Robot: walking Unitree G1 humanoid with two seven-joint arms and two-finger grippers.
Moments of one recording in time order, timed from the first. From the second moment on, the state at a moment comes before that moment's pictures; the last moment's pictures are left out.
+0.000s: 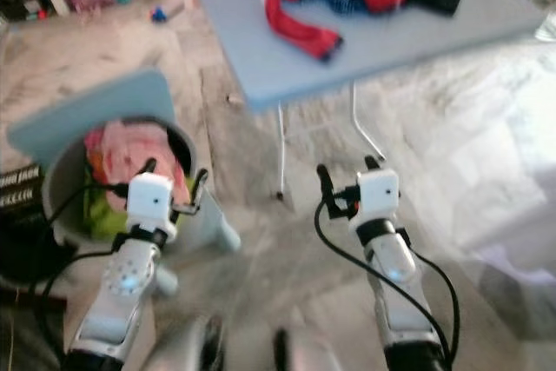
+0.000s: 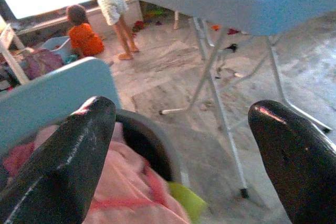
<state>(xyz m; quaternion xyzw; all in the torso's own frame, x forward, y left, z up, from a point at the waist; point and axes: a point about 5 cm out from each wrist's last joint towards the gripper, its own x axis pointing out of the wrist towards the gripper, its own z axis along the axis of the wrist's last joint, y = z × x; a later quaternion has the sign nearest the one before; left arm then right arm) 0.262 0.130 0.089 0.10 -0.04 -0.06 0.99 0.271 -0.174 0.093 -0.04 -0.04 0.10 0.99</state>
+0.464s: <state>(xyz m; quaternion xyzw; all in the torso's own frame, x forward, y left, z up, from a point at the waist) 0.266 0.129 0.085 0.10 -0.01 -0.03 0.99 0.271 -0.174 0.094 -0.05 -0.04 0.10 0.99</state>
